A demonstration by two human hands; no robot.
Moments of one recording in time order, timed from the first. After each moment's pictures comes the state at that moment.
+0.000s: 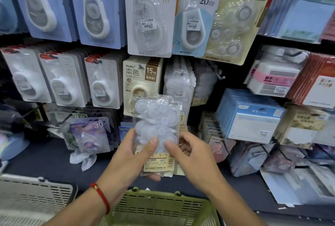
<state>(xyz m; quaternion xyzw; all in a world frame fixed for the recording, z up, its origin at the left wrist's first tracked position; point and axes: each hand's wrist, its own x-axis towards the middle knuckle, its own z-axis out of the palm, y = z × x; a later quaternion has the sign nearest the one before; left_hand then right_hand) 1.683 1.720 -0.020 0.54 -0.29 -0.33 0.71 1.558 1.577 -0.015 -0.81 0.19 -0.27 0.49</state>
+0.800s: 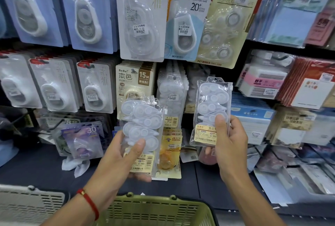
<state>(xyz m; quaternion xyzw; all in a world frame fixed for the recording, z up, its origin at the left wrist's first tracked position) 1.690 1.721 -0.023 0.54 -0.29 -0.29 0.73 1.528 1.531 0.011 -0.63 0.25 -0.51 0.53</state>
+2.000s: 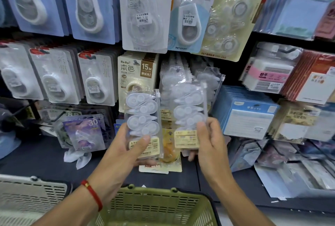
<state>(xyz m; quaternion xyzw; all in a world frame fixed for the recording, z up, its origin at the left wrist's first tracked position) 1.693 1.718 -0.032 0.52 -0.31 -0.31 0.74 1.541 1.567 -0.005 -0.69 0.23 -0.43 0.53</state>
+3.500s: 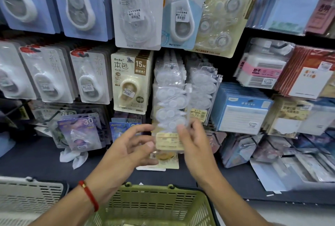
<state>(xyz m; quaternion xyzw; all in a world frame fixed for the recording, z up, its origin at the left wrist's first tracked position) 1.683 1.719 -0.028 0.55 -0.33 -0.35 0.69 1.549 1.574 -0.016 -0.73 0.21 -0.38 0.53</state>
